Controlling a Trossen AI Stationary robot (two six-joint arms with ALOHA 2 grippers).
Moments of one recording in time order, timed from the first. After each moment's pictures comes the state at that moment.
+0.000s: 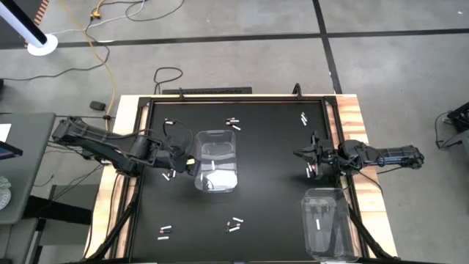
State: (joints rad) left arm -0.25 1.16 1.03 -0.82 -0.42 -1.21; right arm 0.06 0.00 0.00 0.04 0.15 0.13
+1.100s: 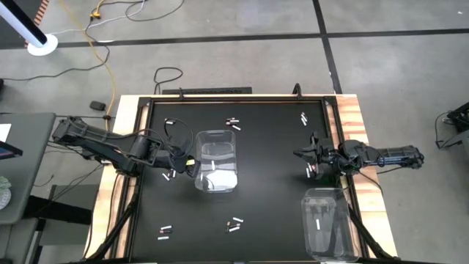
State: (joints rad) left arm -0.25 1.16 1.03 -0.82 -0.41 -1.17; right arm 0.06 0.00 0.01 0.04 0.15 0.24
